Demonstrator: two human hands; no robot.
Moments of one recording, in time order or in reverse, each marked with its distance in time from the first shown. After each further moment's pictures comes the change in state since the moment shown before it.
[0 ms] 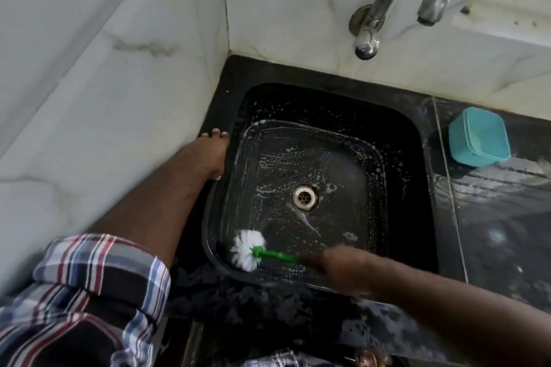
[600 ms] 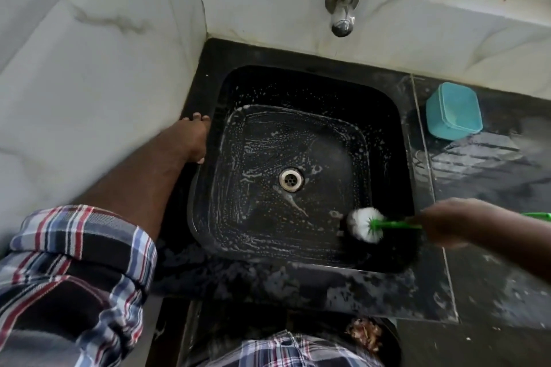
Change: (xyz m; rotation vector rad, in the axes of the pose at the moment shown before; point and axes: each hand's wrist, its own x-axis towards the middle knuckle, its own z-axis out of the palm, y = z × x) left_hand -0.001 -0.001 0.000 0.012 -0.004 0.011; right_hand -0.096 0.134 -0.017 -0.353 -0.202 0.523
